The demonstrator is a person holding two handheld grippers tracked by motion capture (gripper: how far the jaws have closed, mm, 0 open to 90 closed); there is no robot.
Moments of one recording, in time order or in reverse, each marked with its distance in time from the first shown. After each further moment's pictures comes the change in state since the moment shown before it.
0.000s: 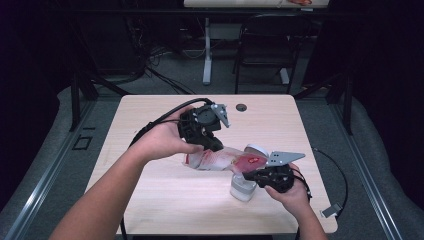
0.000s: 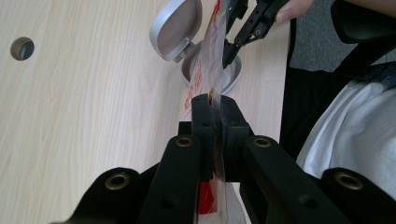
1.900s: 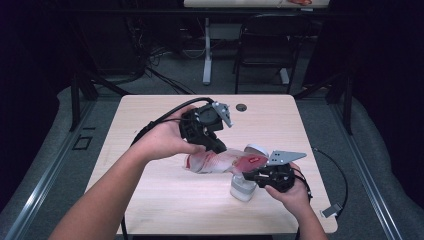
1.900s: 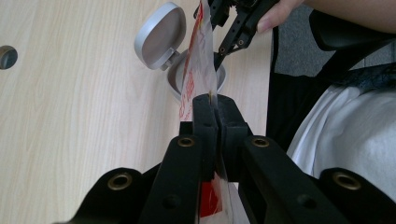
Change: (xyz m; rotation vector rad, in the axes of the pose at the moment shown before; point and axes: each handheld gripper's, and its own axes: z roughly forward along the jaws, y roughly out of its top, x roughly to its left) left arm -0.004 0.005 -0.005 -0.025 -0.049 0.002; right arm -0.001 0.001 -0.002 -0.008 -0.011 0.011
